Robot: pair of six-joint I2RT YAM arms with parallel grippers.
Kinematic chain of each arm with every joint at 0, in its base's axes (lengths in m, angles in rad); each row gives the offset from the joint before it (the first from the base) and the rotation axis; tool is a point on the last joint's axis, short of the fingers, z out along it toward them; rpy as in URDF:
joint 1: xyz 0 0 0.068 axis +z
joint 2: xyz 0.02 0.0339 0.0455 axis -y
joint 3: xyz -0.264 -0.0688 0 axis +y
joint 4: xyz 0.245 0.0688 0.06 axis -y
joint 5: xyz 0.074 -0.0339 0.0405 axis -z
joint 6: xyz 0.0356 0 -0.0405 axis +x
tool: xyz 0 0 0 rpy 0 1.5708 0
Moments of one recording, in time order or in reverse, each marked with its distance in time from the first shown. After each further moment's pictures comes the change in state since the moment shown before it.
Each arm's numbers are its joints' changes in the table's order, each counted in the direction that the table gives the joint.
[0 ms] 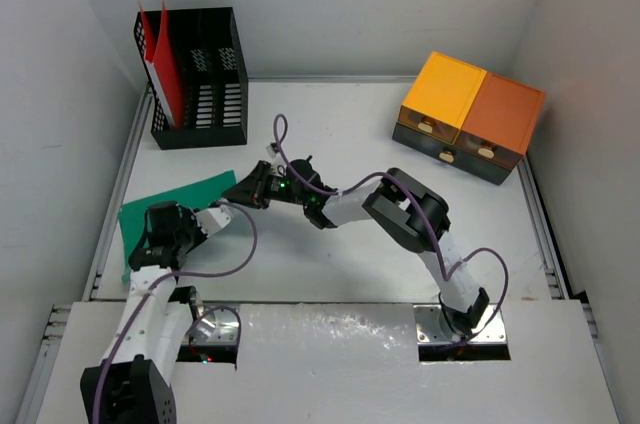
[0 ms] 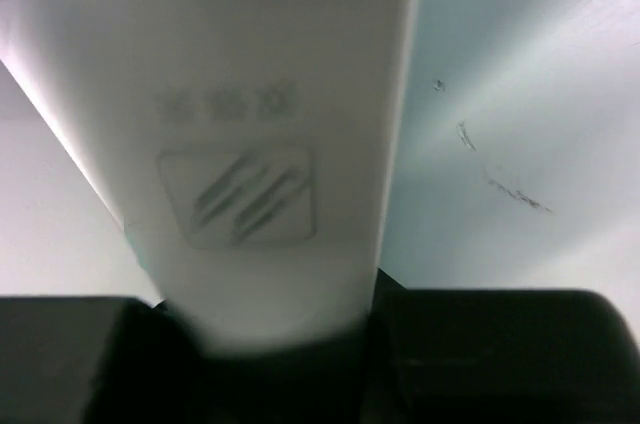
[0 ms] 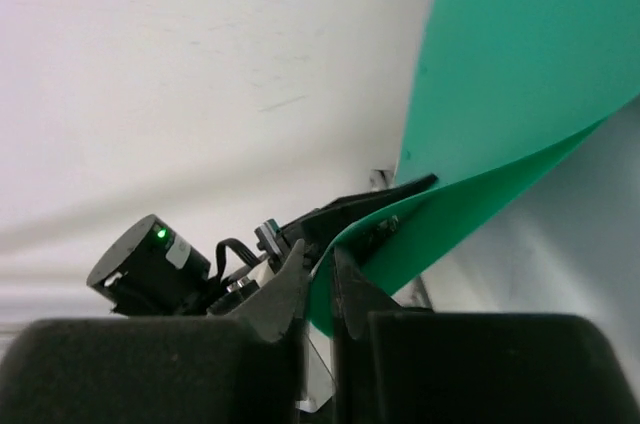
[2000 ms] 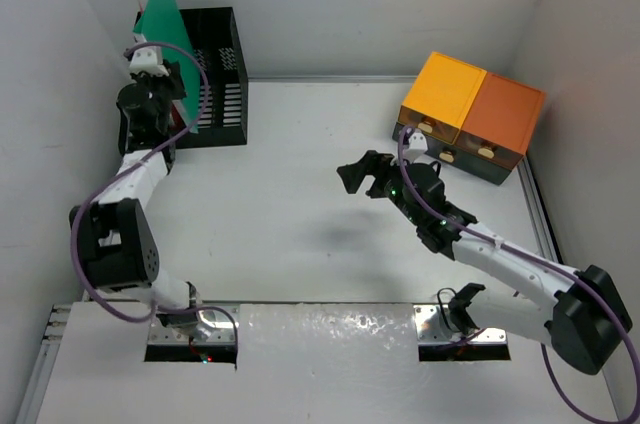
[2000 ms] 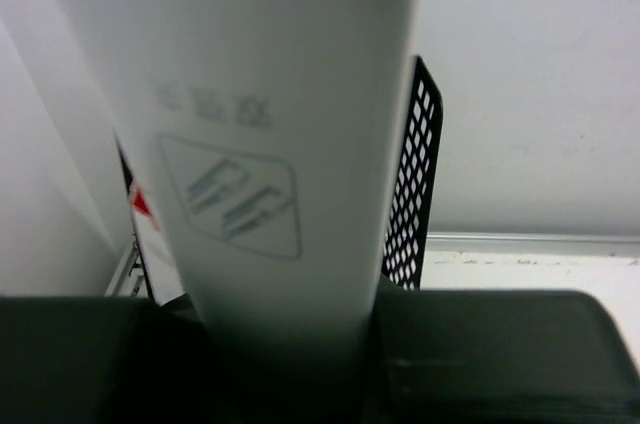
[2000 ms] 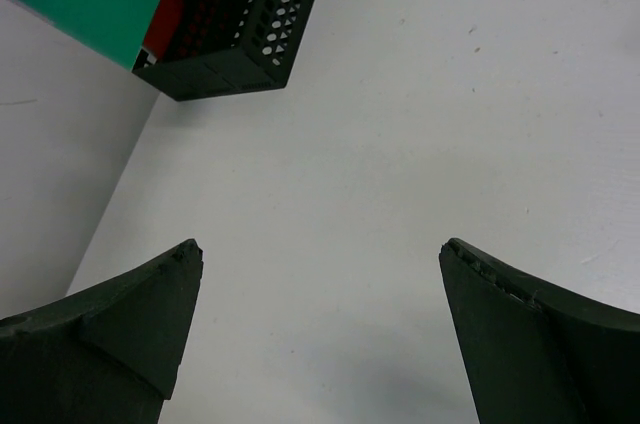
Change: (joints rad) left arm 0.000 -0.817 -0.781 1.048 0.019 -1.116; right arm -0.248 1.162 0.667 -0.644 0.536 -0.802
